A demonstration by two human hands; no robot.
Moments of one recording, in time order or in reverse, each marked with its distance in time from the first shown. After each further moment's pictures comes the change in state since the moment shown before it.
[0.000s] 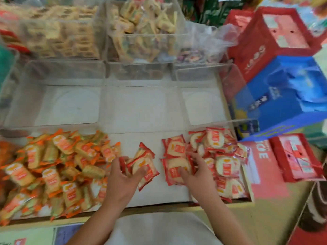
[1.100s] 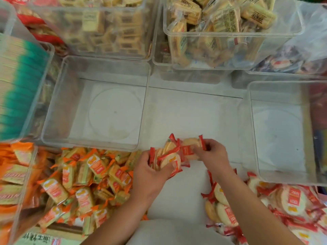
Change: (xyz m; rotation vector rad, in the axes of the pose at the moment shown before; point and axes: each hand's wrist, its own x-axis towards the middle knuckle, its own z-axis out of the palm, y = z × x) left_hand 0.149 0.040 -0.017 -0.065 0.098 -0.149; right_hand 0.216 -0.077 0.136 -0.030 -0.184 0.126
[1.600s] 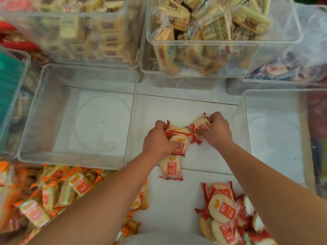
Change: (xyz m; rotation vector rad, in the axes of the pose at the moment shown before) left_hand 0.133 0.061 0.072 0.553 -0.198 0.135; right_hand 0.133 -0.033 -0.031 -0.520 0.098 -0.129
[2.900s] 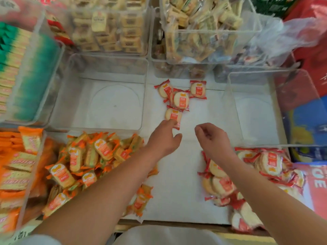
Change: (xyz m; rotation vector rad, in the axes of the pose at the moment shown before) left_hand -0.116 -0.032 -0.019 0.020 -0.038 0.375; right_hand -0.217 -0.016 -0.015 0.238 0.085 -0.155
